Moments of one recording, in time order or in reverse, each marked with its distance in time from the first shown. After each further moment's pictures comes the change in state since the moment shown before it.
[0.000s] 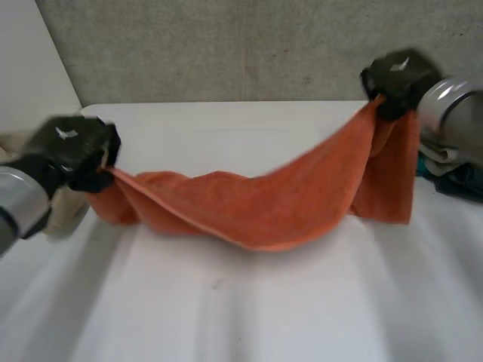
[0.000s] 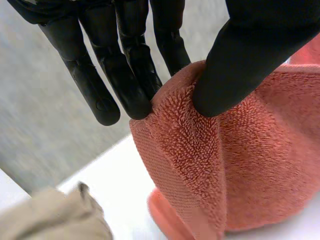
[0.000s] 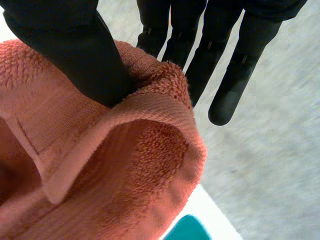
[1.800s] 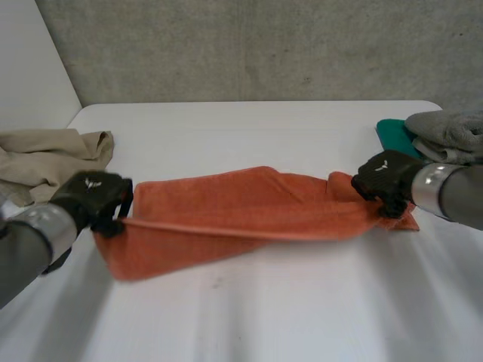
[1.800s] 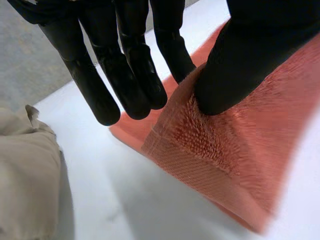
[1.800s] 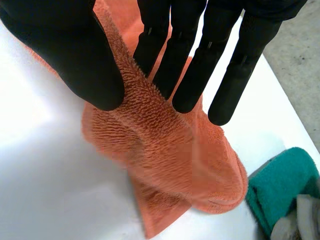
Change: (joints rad) left arm -0.028 -0.137 -0.028 -0.085 -0.082 0.068; right arm -0.019 -0.124 0.393 0.218 -0.007 -0.349; left_hand 0.000 0.001 0.000 0.000 0.000; right_hand -0.040 -0.004 0.001 0.000 -0.045
